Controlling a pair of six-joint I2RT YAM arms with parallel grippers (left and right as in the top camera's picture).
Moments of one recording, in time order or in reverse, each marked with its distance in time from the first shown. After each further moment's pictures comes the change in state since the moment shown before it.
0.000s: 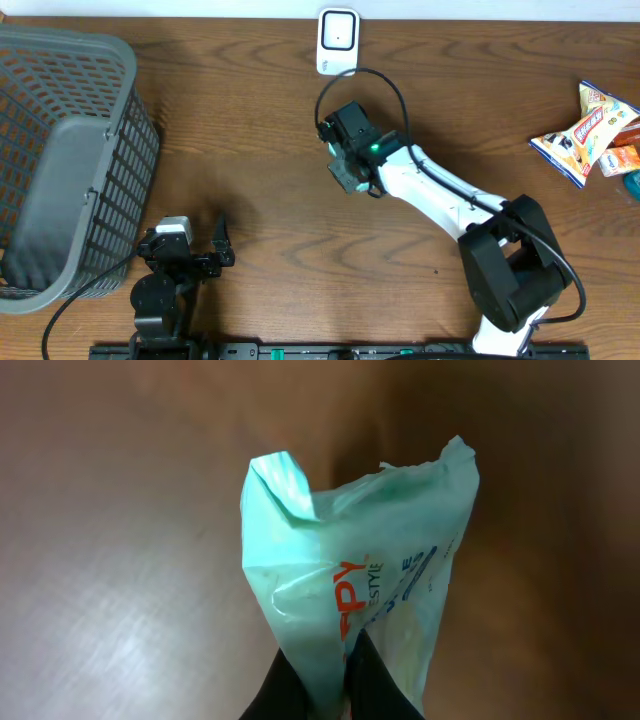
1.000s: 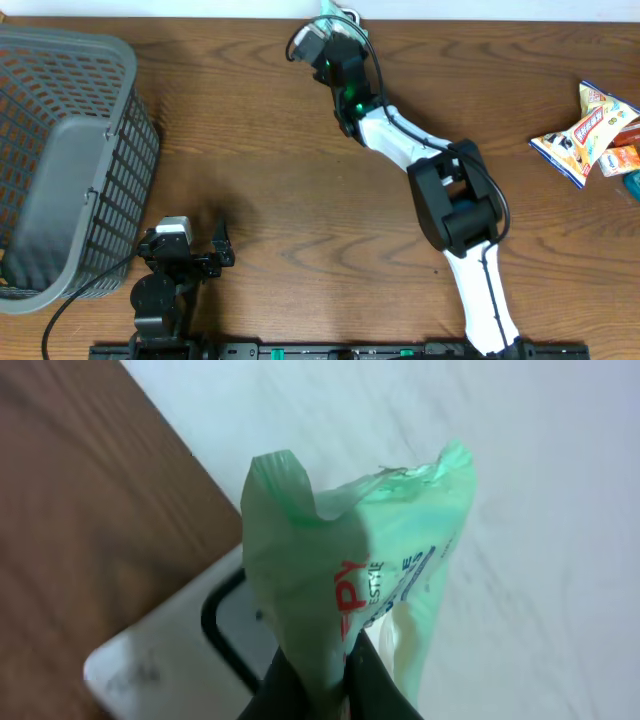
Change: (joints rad) left arm 0.000 0.000 0.000 0.000 0.000 0.000; right arm -0.114 0.490 0.463 0.840 0.151 -0.688
